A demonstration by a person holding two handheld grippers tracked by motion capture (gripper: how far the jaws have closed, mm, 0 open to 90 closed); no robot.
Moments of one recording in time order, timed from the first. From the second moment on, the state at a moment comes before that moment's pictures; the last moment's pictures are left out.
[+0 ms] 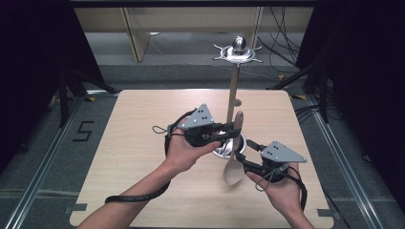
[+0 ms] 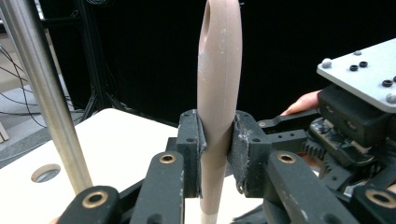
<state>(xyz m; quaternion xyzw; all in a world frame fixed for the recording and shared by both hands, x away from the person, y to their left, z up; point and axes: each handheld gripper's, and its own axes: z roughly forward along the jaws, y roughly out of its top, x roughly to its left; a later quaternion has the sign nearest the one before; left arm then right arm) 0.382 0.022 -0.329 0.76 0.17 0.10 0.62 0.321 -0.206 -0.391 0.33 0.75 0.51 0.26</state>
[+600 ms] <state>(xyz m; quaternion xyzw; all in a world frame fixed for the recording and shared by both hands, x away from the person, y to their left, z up) 0.400 0.042 -0.312 0.76 0.15 0.10 0.63 0.307 -0.264 -0.418 0.39 0.73 0.51 0.24</state>
